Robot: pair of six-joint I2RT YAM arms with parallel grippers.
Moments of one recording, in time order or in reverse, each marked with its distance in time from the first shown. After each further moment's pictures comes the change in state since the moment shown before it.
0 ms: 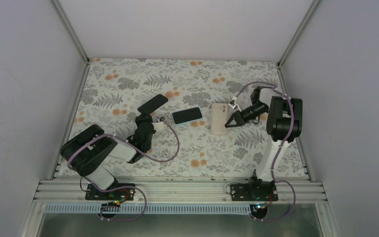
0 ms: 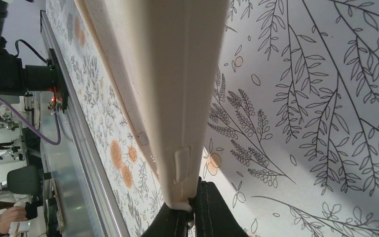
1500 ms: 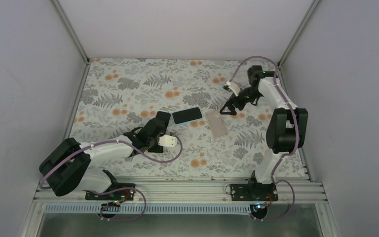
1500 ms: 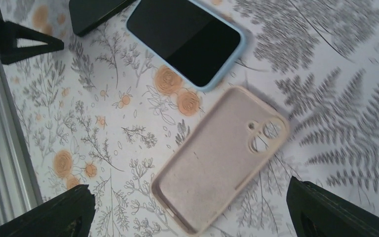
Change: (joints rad) left arm -0.085 -0.238 0.198 -1.047 0.552 -0.284; right arm 0.095 -0.192 0.198 0.067 0.135 -0.053
